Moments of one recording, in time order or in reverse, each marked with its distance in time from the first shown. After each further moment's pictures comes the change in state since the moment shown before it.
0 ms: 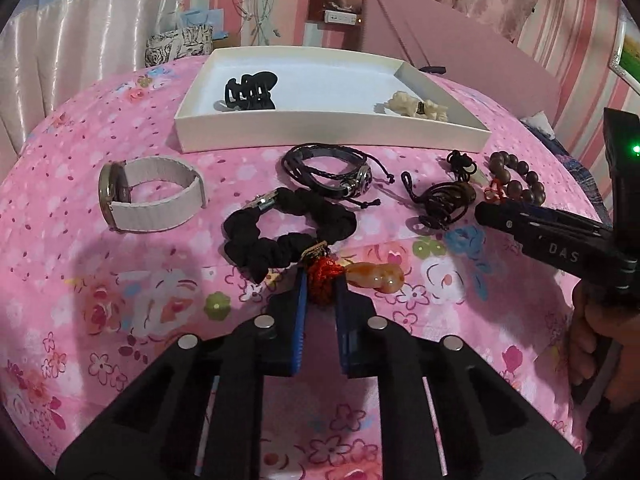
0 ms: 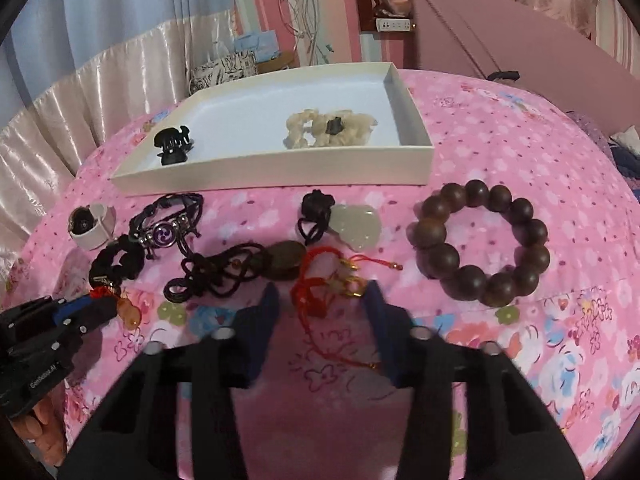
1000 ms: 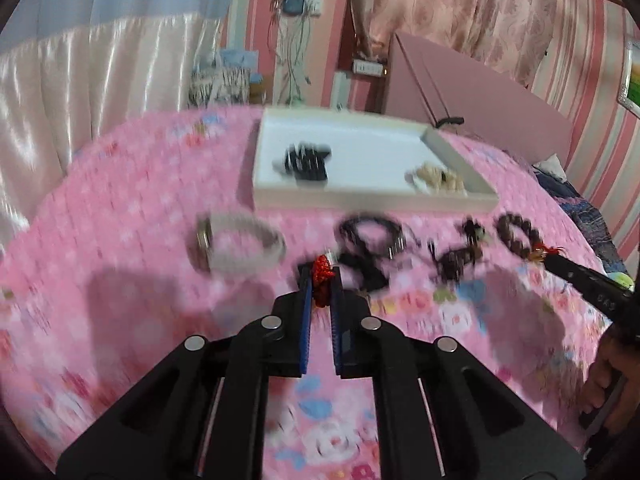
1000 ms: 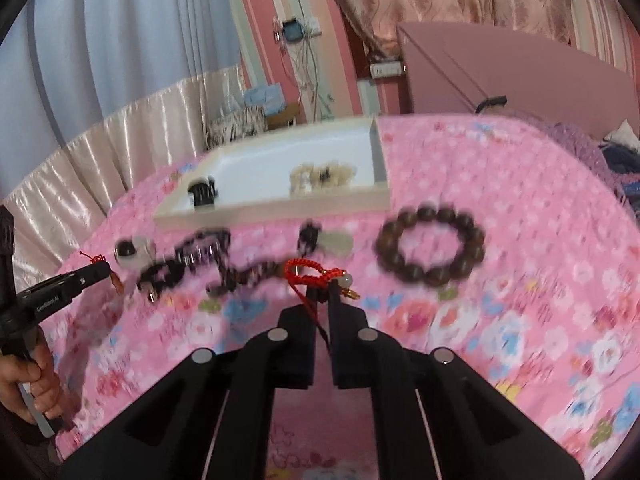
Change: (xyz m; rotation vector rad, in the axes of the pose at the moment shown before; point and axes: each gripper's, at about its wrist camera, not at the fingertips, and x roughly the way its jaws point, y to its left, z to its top) left arm -0.067 0.035 0.019 -0.046 -0.183 0.084; right arm -0.077 -0.033 -0.018 0.060 -0.206 0.078
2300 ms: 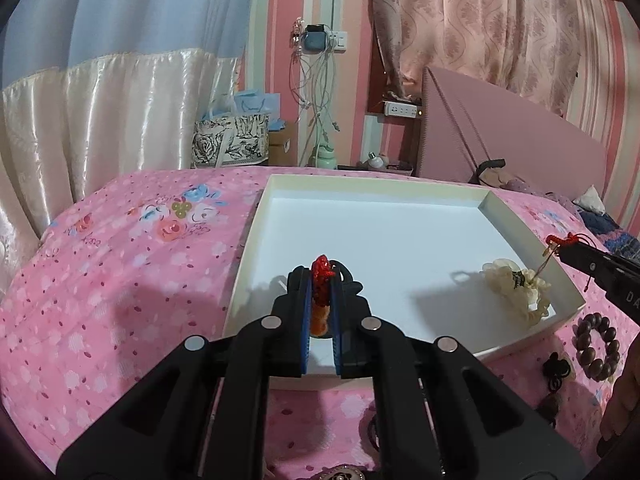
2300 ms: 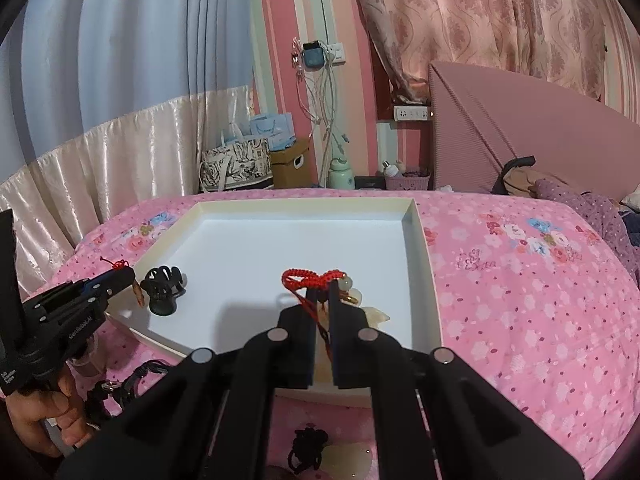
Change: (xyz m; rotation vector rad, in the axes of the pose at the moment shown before) left arm 0.110 -0.006 0.075 -0.013 -0.147 0.126; right arm 0.116 0.023 0.097 -0.120 -0.090 -0.013
